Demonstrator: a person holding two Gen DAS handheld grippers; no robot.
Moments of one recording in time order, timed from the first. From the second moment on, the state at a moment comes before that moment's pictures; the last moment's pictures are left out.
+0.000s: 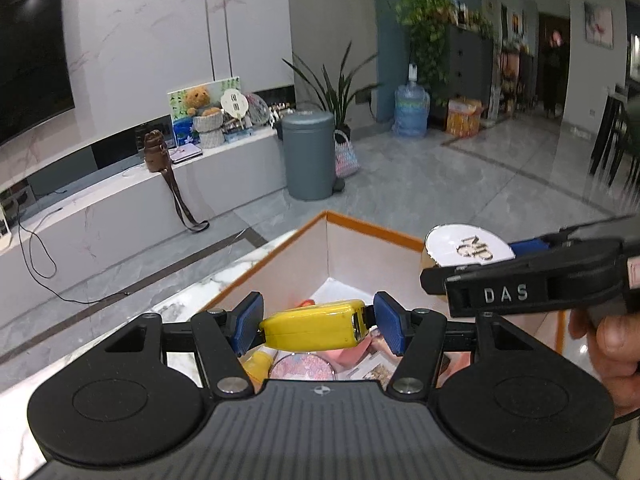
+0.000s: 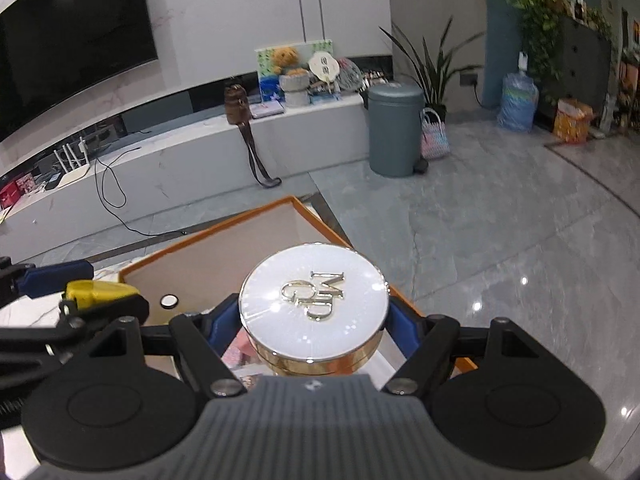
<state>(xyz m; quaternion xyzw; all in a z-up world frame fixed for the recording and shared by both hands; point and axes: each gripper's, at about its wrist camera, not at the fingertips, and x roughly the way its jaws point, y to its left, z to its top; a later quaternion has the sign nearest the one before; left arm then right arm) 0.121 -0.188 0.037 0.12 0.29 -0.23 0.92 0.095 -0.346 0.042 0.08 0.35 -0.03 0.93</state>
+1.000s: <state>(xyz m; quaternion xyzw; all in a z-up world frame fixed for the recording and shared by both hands) 0.151 -0.212 -0.016 0.18 0.36 -0.18 0.90 0.160 -0.349 -0.021 0.12 0.45 -0.03 0.88</state>
